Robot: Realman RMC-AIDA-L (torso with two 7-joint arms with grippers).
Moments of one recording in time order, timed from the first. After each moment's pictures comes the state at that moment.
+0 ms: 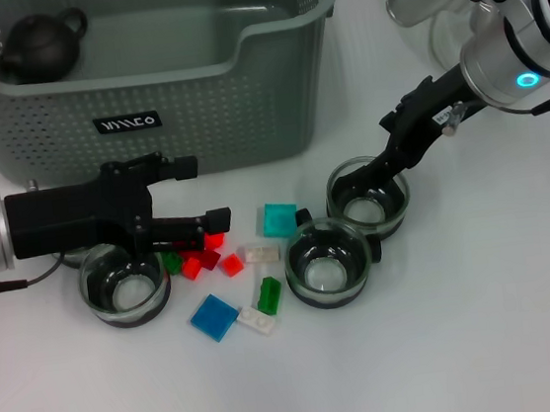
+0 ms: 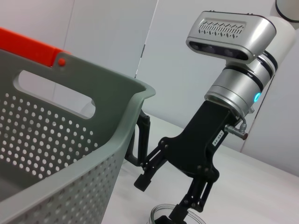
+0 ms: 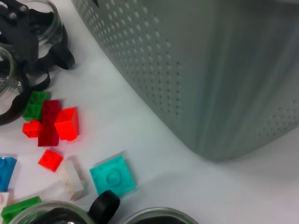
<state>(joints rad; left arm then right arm) -0.48 -2.08 0.50 0.64 2.15 1.72 -1.32 0.84 2.10 -1.33 -0.88 -2.47 -1.26 2.23</state>
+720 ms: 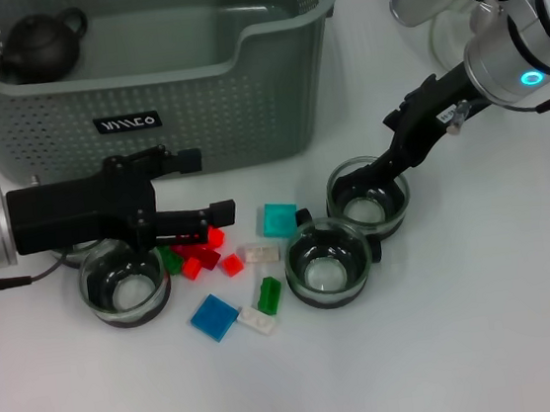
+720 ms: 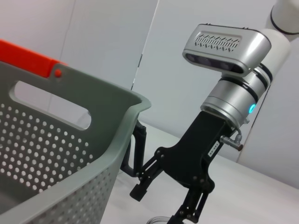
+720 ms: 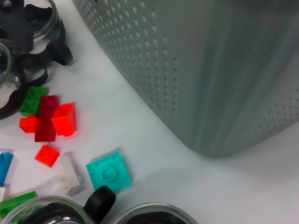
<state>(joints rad) -0.48 -2.09 0.50 0.64 2.13 1.73 -1.33 0.84 2.10 -1.33 -0.89 -2.47 -1.27 2.23</state>
